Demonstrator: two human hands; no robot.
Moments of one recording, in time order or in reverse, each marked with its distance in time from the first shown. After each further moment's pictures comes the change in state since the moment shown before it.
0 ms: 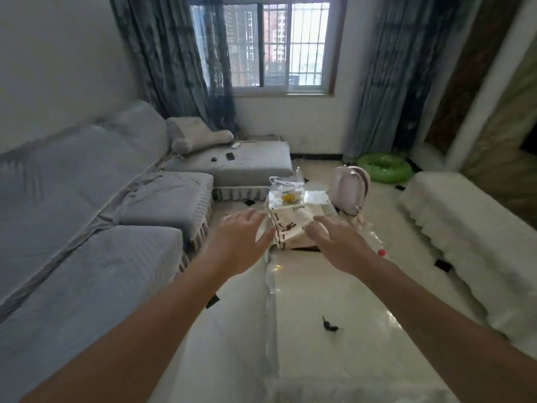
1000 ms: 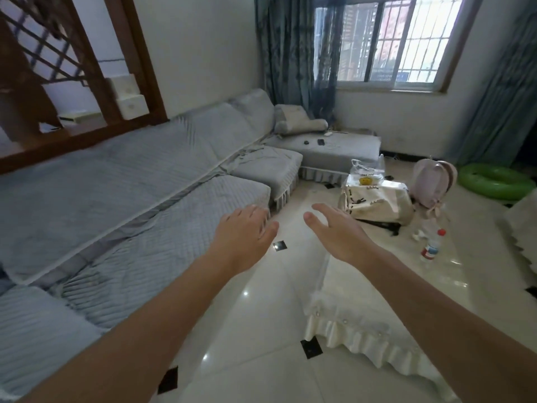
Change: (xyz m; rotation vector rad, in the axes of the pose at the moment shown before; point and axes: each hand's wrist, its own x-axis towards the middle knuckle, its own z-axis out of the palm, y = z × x) left_hand -0.404 0.168 -0.121 0.151 0.063 -0.451; right_hand -0.341 -0.095 -0.012 0.166 -0.181 -0.307
